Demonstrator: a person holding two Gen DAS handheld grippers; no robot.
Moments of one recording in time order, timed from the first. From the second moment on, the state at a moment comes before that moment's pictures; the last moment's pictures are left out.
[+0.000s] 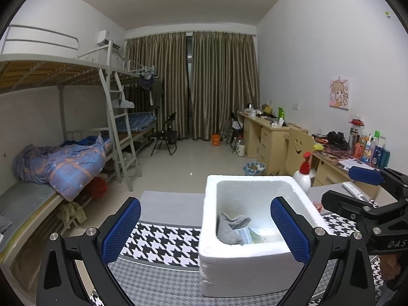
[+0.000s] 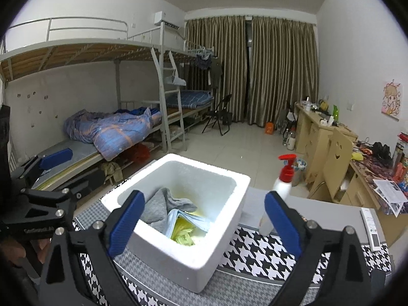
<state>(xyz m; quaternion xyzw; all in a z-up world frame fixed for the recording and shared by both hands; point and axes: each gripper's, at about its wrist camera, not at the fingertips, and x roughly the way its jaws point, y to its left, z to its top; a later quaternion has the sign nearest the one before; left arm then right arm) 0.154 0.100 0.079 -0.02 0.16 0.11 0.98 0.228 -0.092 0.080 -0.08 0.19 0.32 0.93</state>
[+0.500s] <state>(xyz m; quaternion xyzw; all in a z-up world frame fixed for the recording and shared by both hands) 0.113 0.070 0.097 -0.01 0.13 0.08 0.99 0.194 -0.120 0.084 -0.07 0.16 0.29 0.94</state>
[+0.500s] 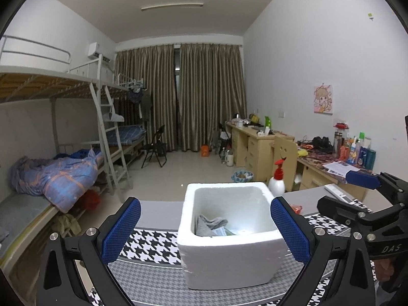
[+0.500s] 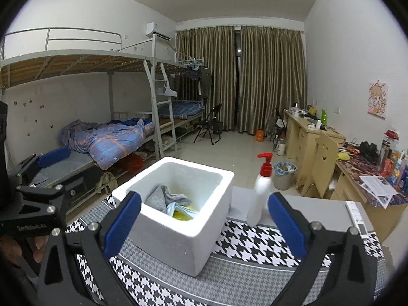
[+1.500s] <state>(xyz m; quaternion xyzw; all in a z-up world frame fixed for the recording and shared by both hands) 0.042 0.023 0.085 0.01 0.10 0.06 0.99 0.118 -0.175 0.062 -0.04 0.13 0.28 0.95</state>
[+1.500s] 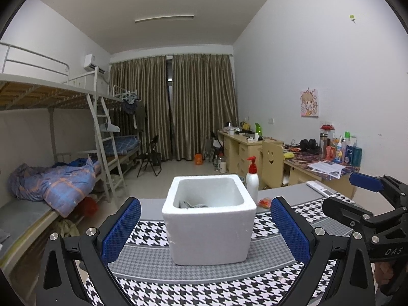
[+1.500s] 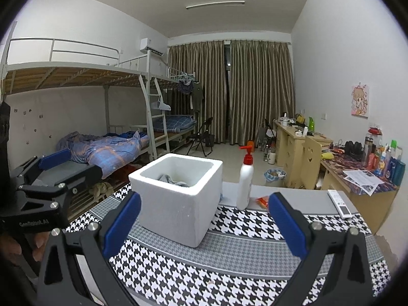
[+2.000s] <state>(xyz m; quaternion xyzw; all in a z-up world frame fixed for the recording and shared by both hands) 0.021 0.013 0.071 0.01 0.10 0.06 0.99 0.099 -0.188 0.048 -0.03 0.12 0.27 0.95</state>
